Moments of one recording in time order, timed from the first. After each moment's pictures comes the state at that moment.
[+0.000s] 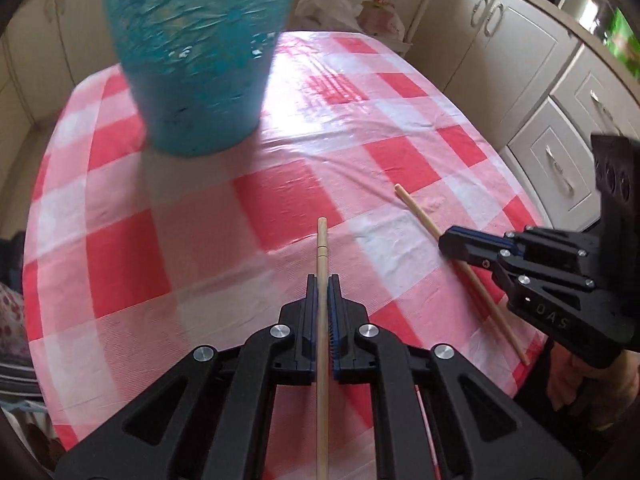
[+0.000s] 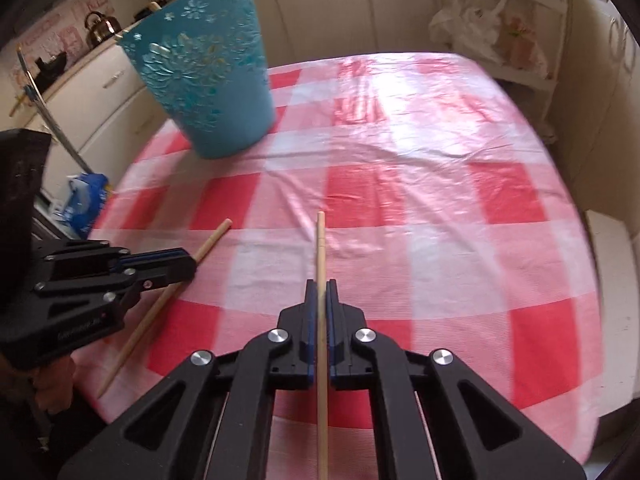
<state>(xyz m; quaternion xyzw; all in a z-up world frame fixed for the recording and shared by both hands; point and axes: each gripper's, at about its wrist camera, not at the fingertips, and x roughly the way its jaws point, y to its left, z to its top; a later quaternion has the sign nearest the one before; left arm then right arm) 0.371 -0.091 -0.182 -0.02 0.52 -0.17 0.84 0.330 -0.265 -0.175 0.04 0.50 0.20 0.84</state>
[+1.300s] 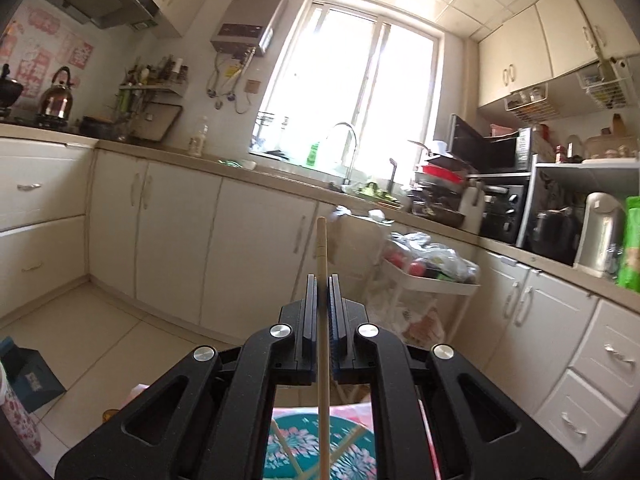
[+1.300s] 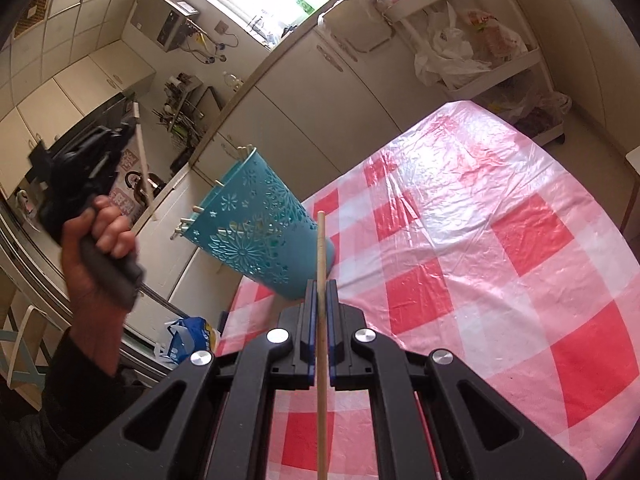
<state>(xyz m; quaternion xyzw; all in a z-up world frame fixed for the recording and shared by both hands) 0.473 -0.017 0.046 -0.12 0.07 -0.03 0.99 0.340 -0.311 -0.130 0.30 0.36 0.23 0.85</state>
